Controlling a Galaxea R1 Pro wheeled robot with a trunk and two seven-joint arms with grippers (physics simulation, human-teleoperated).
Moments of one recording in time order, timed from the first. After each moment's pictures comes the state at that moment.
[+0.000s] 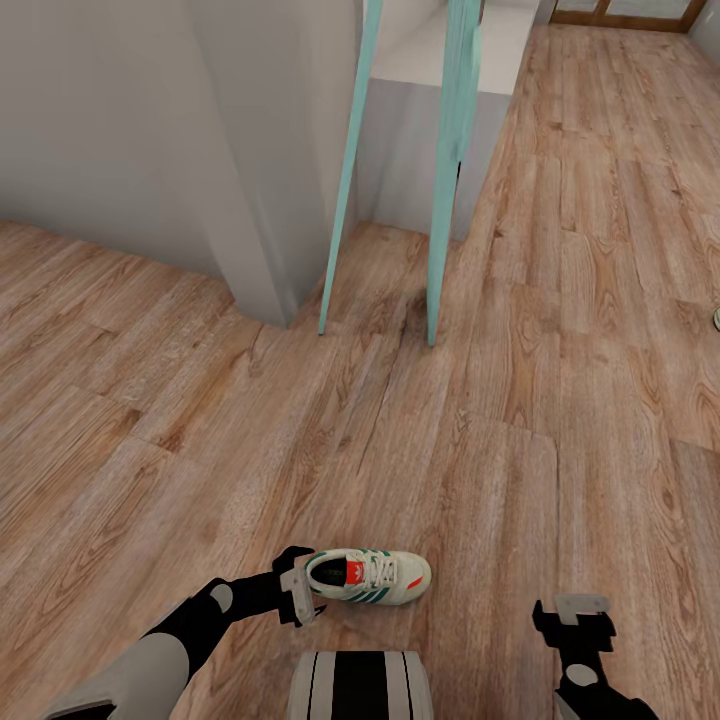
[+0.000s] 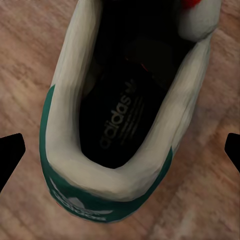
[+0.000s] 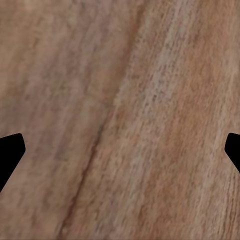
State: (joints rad) left arm -0.68 -0.03 0.19 -0.31 -1.07 -0.57 -0.55; right arm -0.52 -0.19 0.36 -0.22 -0.18 -0.31 -0.44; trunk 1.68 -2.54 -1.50
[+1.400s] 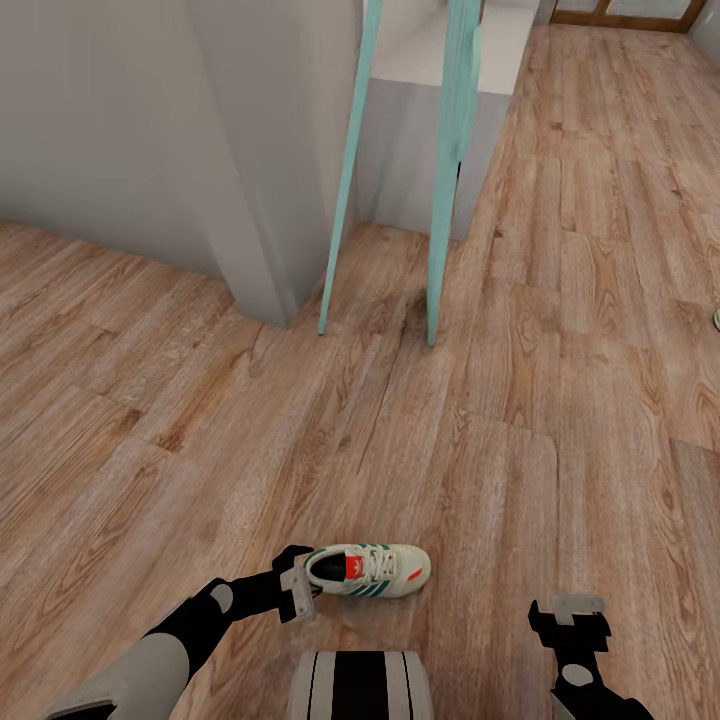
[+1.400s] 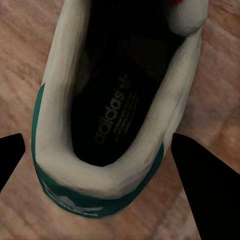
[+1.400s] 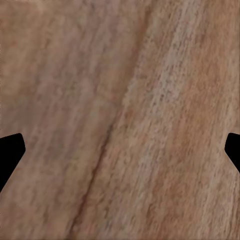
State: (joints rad) left arm -0.68 -0.03 0.19 -0.31 -1.07 -0.57 -0.54; right arm -0.52 -0.17 0.36 -0.22 -0.18 -0.31 -0.44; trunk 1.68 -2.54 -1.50
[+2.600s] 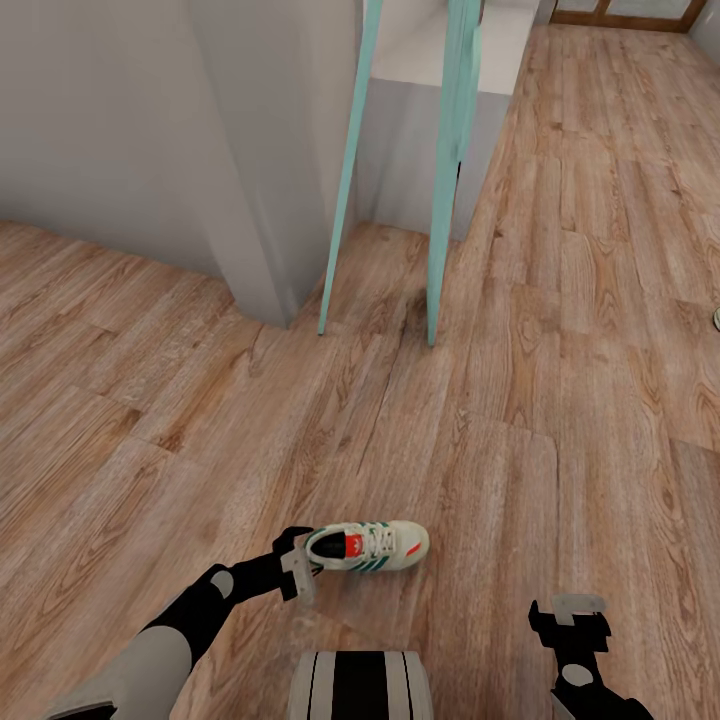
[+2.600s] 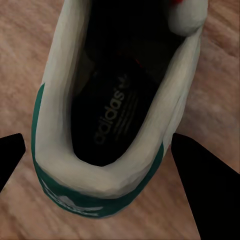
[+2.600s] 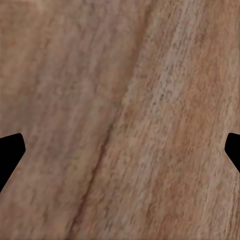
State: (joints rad) left arm -0.68 -0.04 0.20 -0.39 -1.06 -0.58 -0.54; right arm -0.52 -0.17 0.36 -0.22 -0.18 -0.31 -0.44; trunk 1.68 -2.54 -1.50
